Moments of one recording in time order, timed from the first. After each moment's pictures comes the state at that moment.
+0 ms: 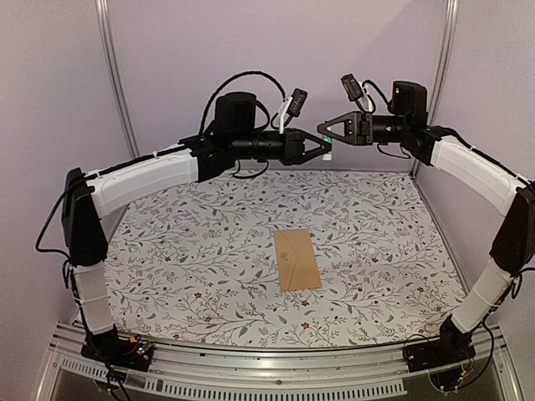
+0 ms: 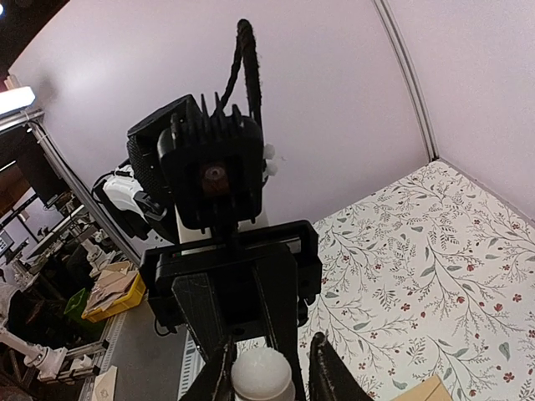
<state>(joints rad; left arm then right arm) -0.82 1.95 1.82 0.04 0.60 -0.36 0.40 1.65 1.57 -0.04 -1.12 0.35</state>
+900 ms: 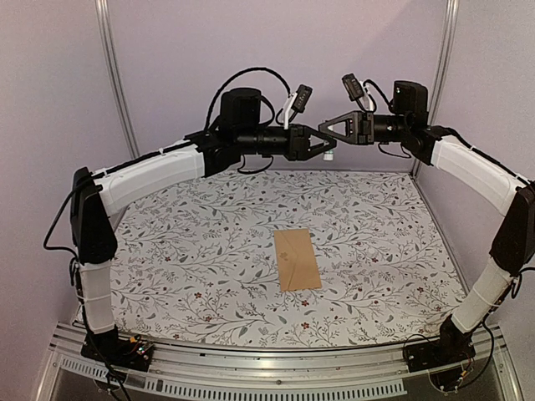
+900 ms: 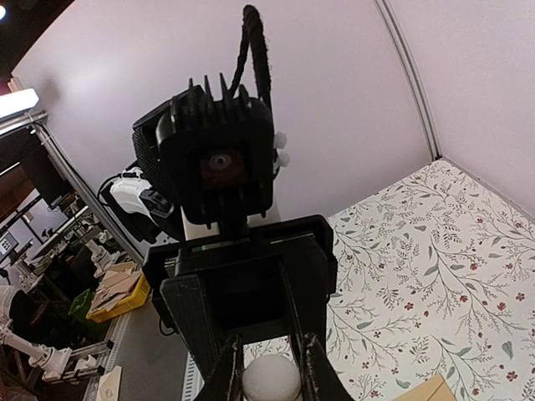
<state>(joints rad) -0.82 2.01 1.92 0.01 0.62 -0.35 0.40 1.65 1.57 -0.04 -1.14 0.37</state>
